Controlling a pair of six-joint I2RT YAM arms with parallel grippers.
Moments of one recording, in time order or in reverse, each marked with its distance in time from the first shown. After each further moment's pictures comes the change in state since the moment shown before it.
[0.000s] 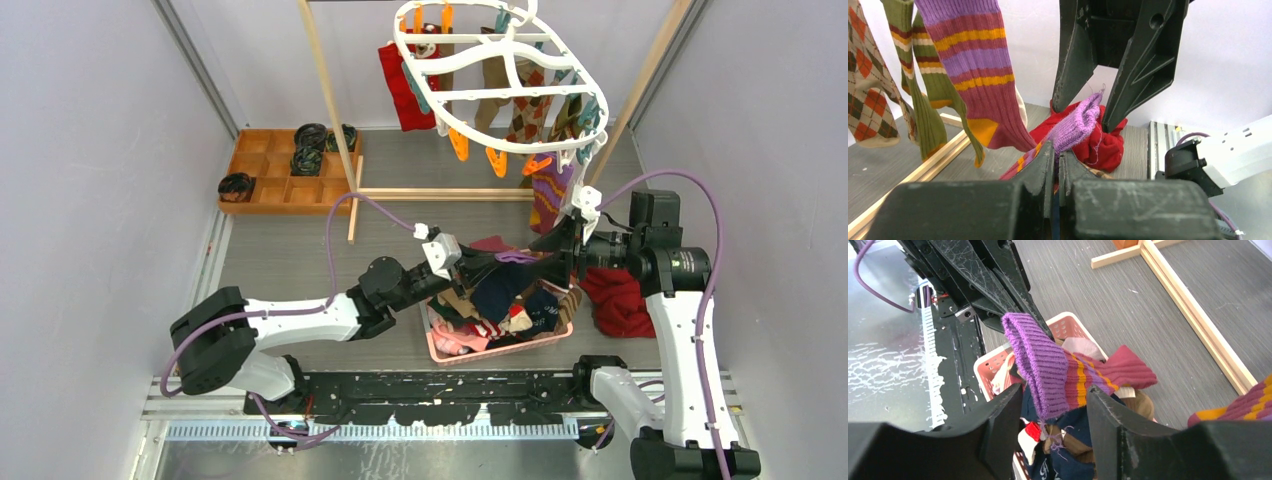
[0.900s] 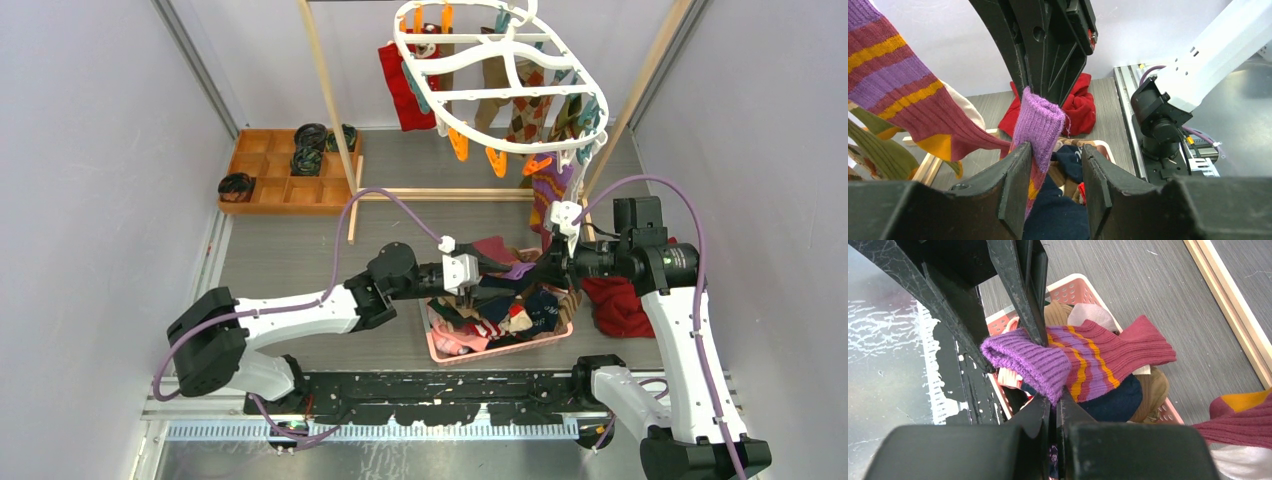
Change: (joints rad) left arm 0.031 -0.019 0.097 -0.274 0.348 0.209; right arm 0.089 0.016 -0.013 -0.114 0.127 -0.133
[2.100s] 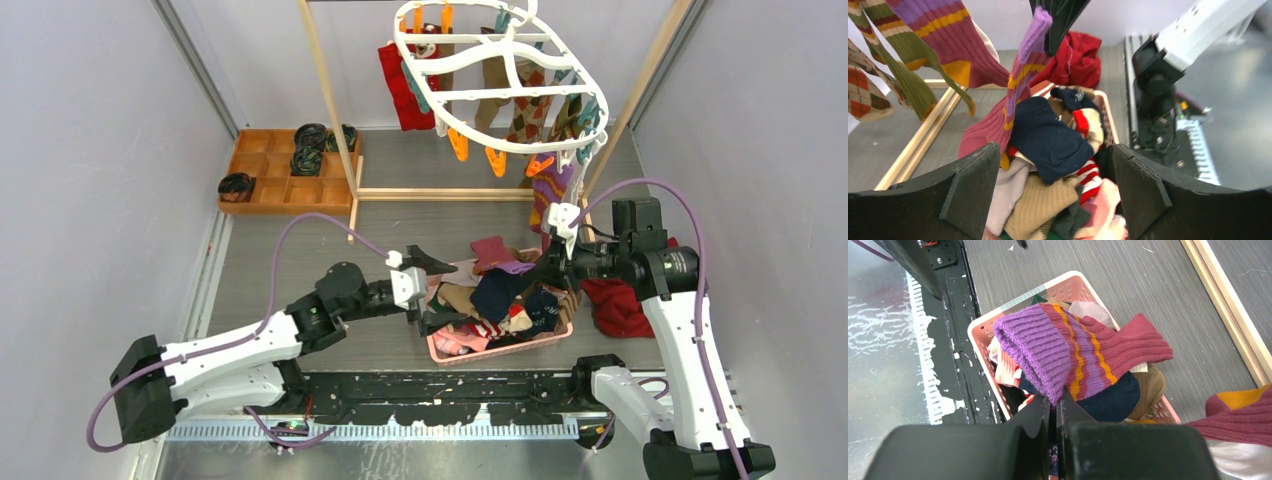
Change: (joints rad) left arm 0.044 -0.444 -0.242 -0.246 -0.100 -0.084; right arm 0.031 -0.021 0.000 0.024 0.047 0.033
